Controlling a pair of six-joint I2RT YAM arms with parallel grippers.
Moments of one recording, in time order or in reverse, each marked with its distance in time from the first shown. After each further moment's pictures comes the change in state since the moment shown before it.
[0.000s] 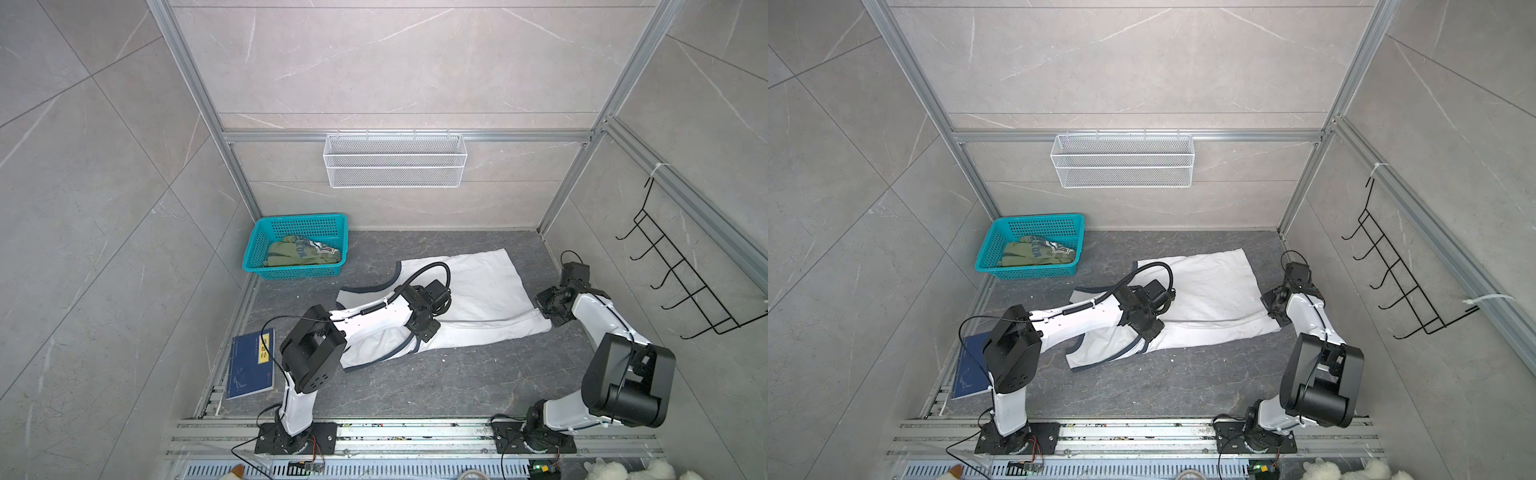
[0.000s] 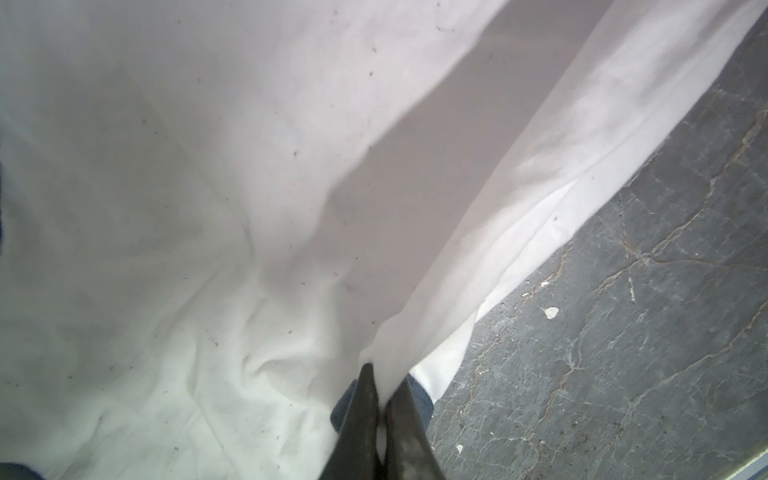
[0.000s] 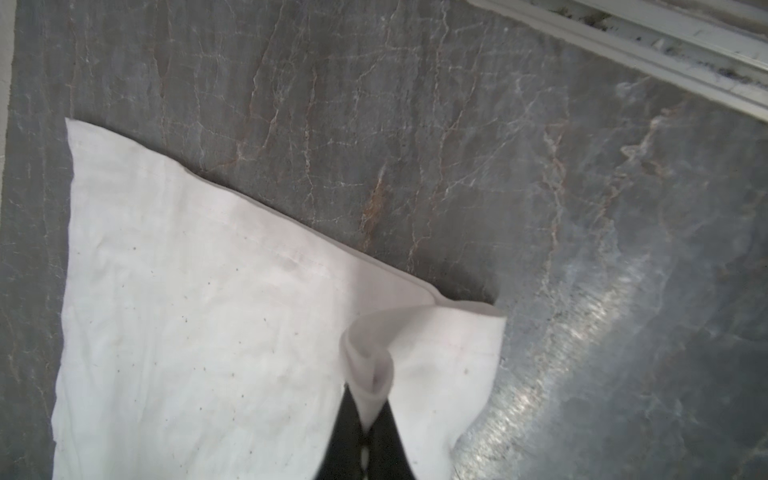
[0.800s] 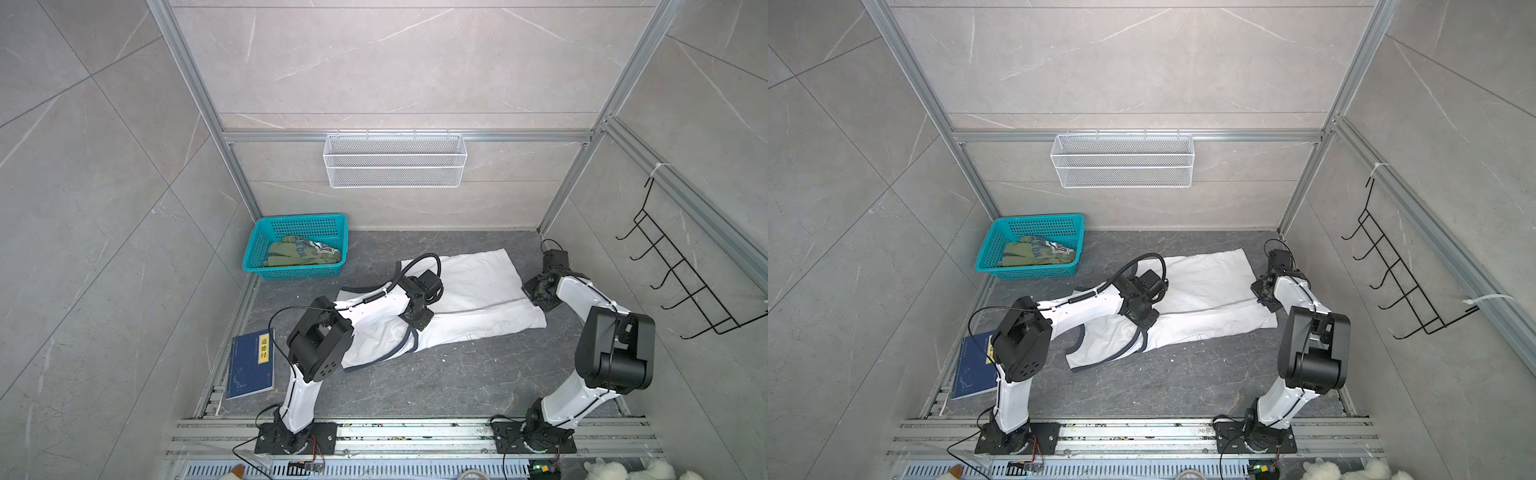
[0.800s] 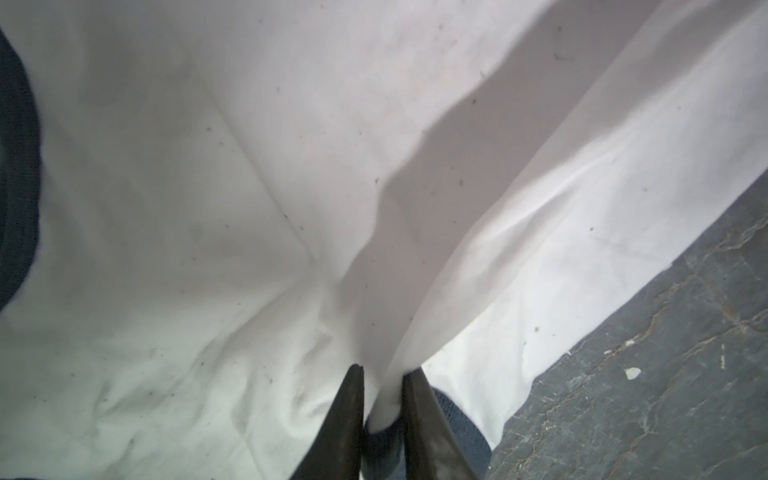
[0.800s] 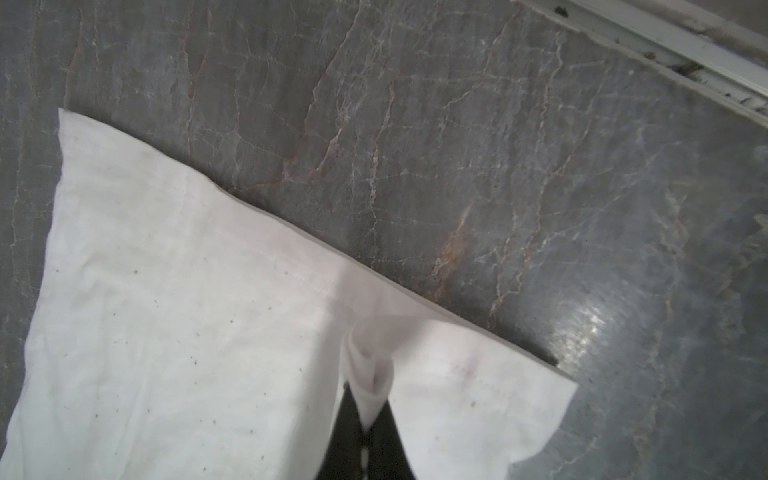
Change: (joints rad) left arm 0.085 0.089 0.065 -0.003 -0.005 0.002; right arm 0.093 0.190 0.151 0.027 0.098 0.003
